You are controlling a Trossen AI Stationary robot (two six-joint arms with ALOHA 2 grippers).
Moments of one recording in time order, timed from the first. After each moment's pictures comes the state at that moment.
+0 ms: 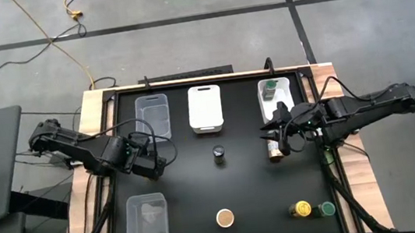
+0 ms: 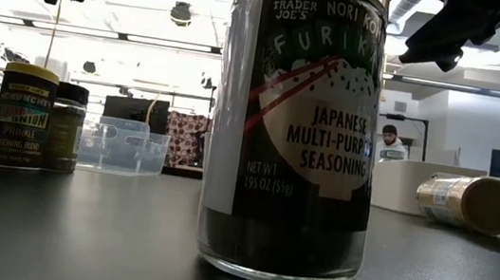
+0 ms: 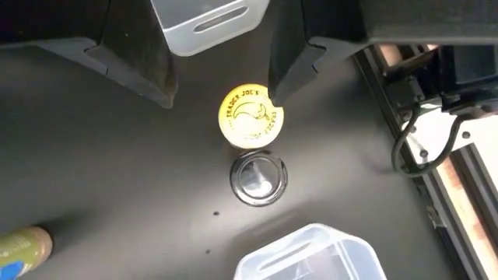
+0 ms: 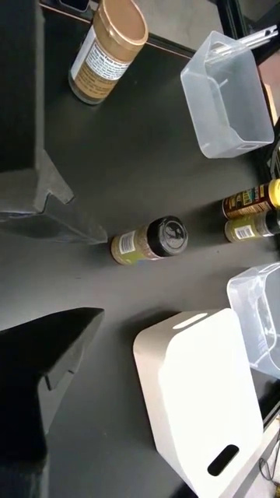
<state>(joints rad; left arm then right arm) -0.38 1.37 1.42 -1.56 -0.30 -1.55 0.10 0.83 0.74 -0.47 0.18 0.29</state>
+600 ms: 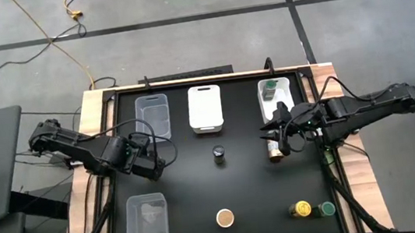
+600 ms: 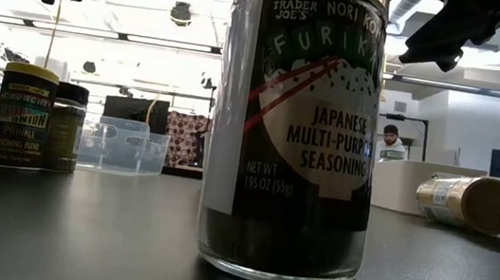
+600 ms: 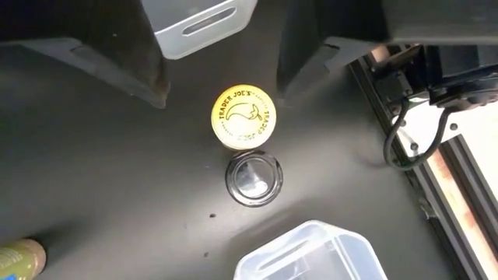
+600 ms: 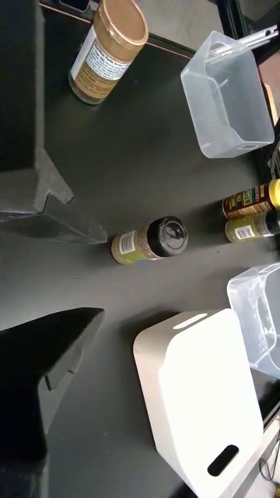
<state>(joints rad) -0.38 1.37 1.42 -1.57 -0.30 -1.50 0.10 0.83 0.74 -0.47 0.18 0.29</state>
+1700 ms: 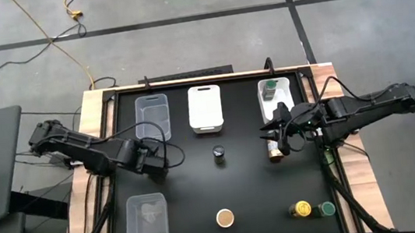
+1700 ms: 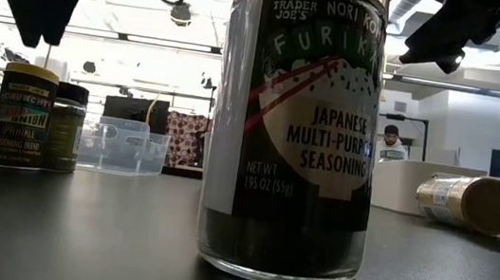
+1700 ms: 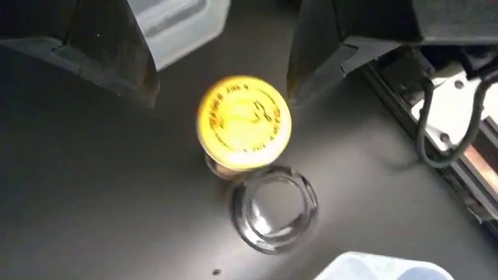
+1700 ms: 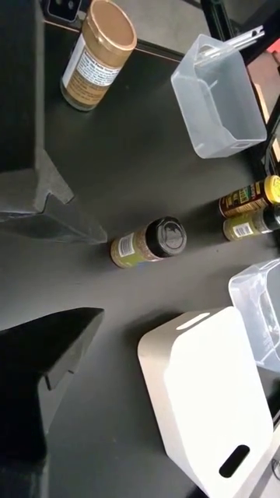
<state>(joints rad) -0.30 1.37 1.19 -1.38 -0.17 -1.26 0.10 0.83 0.74 -0.47 0.18 0.35</state>
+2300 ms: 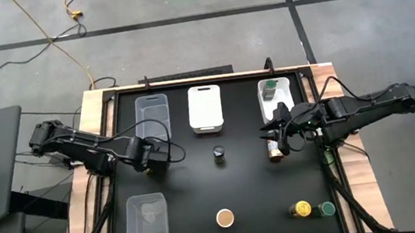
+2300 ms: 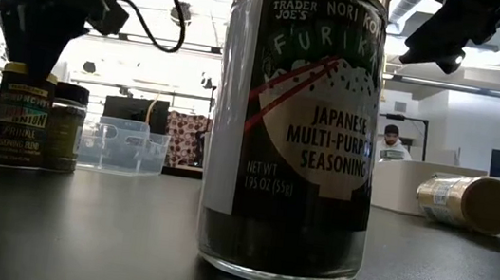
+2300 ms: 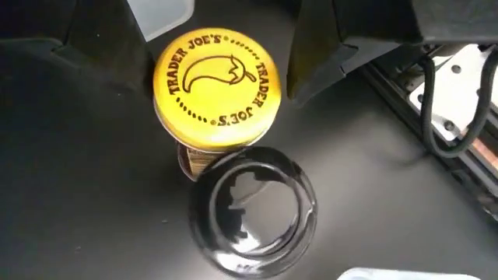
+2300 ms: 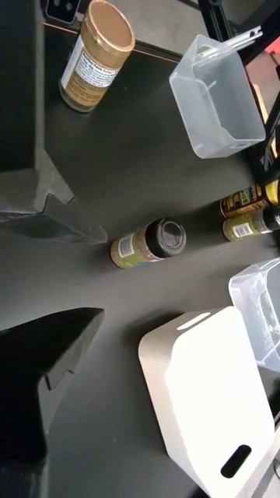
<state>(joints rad) -0.23 1.37 1.04 -1.29 -0.10 -1.13 0.10 0.83 0.74 -0.47 0.18 0.35</state>
